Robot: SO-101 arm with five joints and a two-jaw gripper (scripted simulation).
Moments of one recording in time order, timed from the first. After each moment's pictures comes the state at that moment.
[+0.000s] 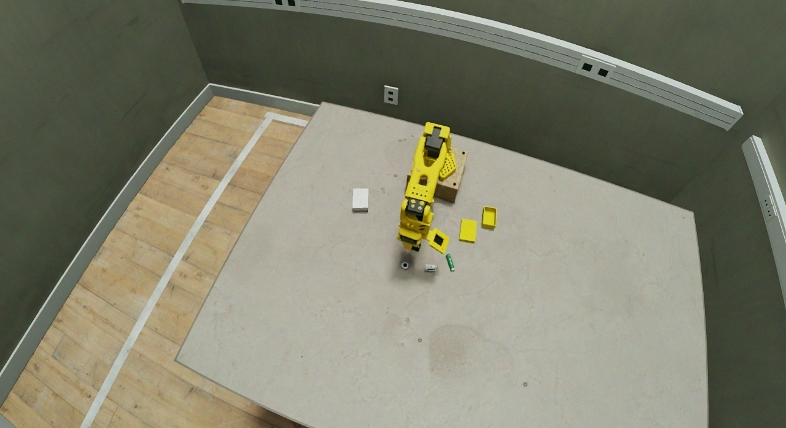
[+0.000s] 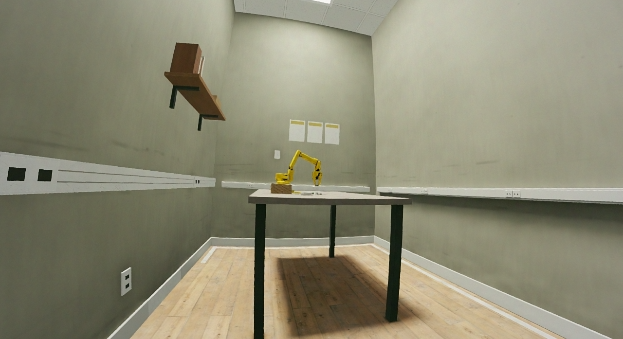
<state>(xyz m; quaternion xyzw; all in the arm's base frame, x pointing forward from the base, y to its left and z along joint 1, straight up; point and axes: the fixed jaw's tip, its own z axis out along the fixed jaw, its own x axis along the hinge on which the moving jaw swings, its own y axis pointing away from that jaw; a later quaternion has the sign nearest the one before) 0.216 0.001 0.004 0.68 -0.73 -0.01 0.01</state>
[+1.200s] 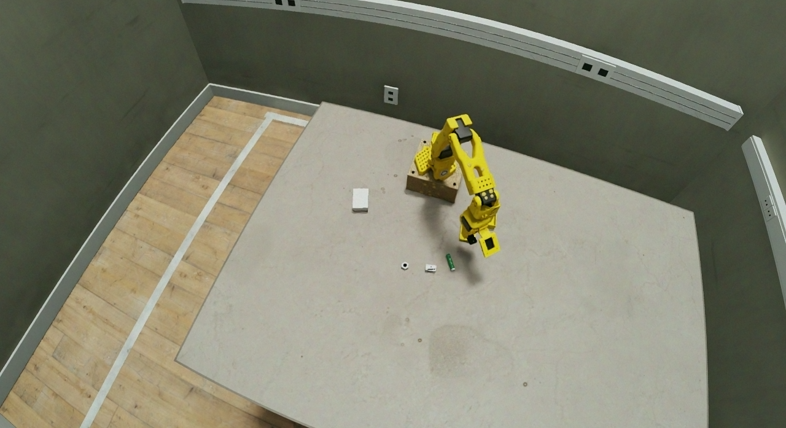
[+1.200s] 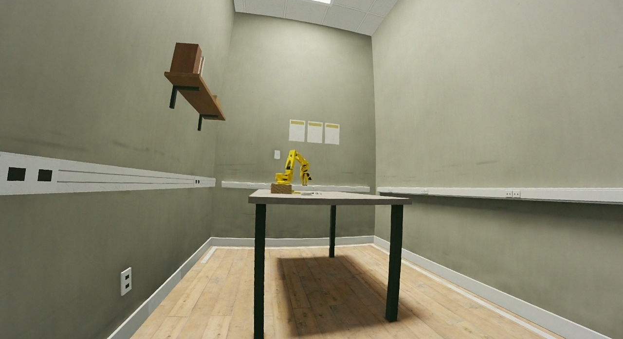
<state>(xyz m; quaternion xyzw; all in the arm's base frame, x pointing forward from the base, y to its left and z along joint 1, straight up) 0.154 0.134 0.004 0.37 -0.93 0.00 0.01</state>
